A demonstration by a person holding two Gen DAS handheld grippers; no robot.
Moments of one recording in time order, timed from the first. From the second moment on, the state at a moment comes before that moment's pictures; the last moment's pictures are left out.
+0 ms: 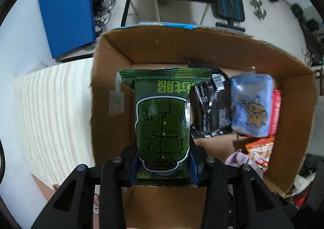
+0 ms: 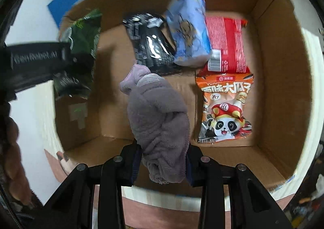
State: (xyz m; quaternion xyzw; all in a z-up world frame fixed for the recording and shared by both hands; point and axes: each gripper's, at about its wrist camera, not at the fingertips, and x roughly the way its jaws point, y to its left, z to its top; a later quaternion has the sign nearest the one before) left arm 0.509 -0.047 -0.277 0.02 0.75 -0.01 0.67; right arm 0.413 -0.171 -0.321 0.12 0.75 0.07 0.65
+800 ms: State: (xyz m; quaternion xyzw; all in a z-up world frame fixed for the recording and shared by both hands) left arm 0.472 -0.054 -0.233 -0.01 0.70 -0.04 0.71; right arm 0.400 -0.183 -0.294 0.05 0.74 0.06 0.67
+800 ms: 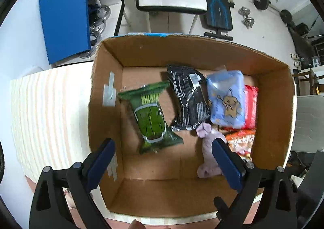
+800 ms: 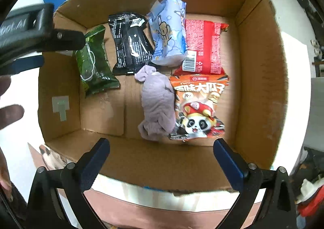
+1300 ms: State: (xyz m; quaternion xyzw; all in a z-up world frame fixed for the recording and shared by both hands) left arm 0.335 -0.074 -0.172 -0.11 0.65 -0.08 0.75; right arm 0.314 -0.277 -0.212 0.07 0.67 0.08 0.73
